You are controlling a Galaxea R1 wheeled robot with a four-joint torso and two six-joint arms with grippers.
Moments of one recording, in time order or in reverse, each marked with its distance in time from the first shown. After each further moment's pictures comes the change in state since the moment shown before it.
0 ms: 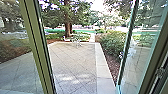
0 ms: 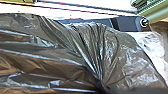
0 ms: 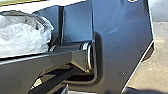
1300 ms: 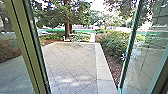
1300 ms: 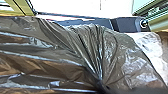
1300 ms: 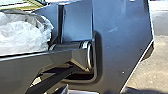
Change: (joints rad) left arm -0.006 -0.003 0.000 0.000 0.000 0.000; right arm -0.005 0.001 -0.001 0.000 0.001 -0.001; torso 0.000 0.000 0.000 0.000
